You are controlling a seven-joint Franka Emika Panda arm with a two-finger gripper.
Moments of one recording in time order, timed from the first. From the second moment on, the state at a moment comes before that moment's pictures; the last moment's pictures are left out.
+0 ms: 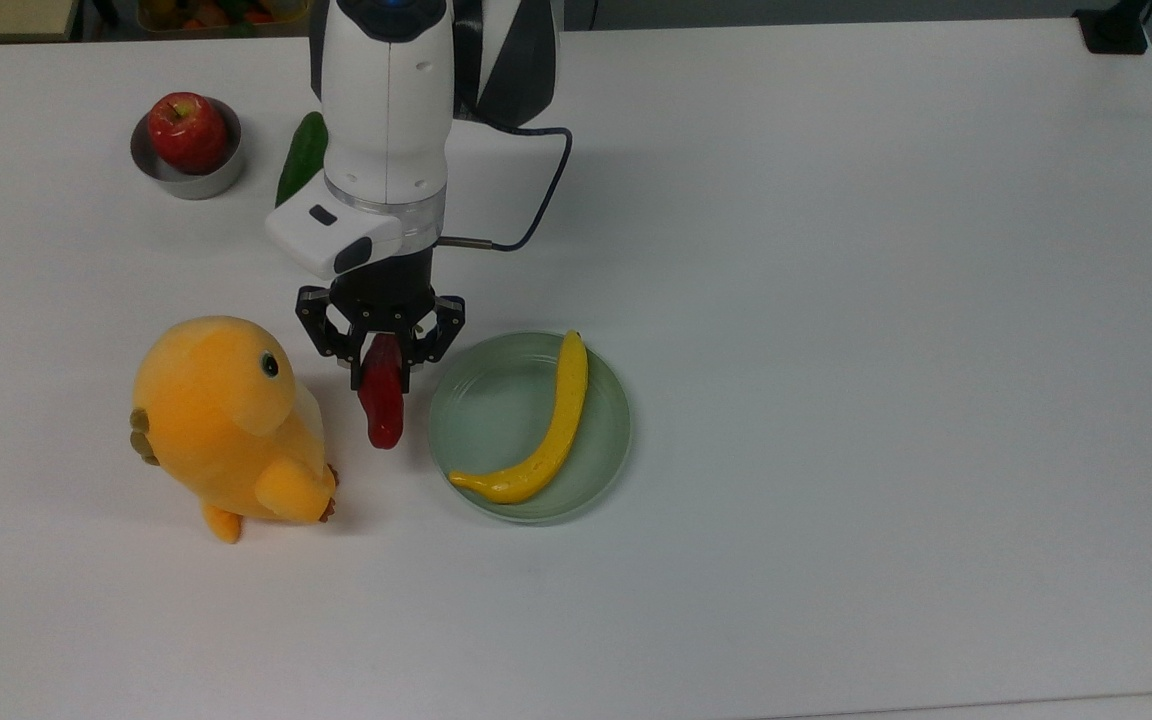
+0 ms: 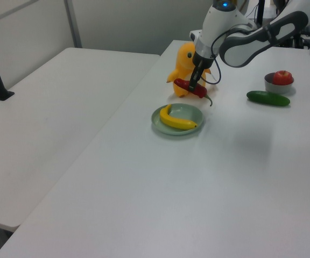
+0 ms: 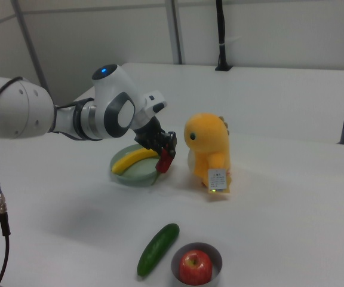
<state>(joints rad) 0.00 0.44 -0.01 -1.70 -0.23 2.52 0.03</state>
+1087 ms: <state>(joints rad) 0.01 0.52 -0.01 -1.64 -0.26 2.60 0.14</state>
